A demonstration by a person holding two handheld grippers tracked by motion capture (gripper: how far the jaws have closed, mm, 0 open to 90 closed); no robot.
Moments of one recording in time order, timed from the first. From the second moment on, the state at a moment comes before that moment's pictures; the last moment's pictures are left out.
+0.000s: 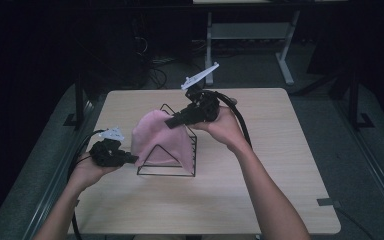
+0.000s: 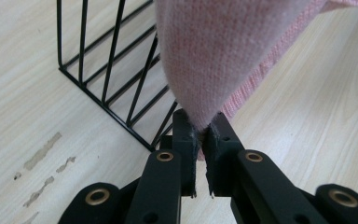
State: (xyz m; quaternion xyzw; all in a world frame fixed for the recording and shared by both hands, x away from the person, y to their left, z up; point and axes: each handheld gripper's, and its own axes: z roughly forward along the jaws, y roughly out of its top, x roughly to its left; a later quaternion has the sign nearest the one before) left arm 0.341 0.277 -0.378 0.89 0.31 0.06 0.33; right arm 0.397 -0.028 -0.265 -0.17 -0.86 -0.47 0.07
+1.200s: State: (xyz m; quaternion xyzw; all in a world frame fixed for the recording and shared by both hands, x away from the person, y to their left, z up) left arm 0.345 0.274 -0.416 0.91 0.32 0.06 0.26; right arm 0.387 -0.024 -0.317 -0.17 -0.88 -0.43 0.11
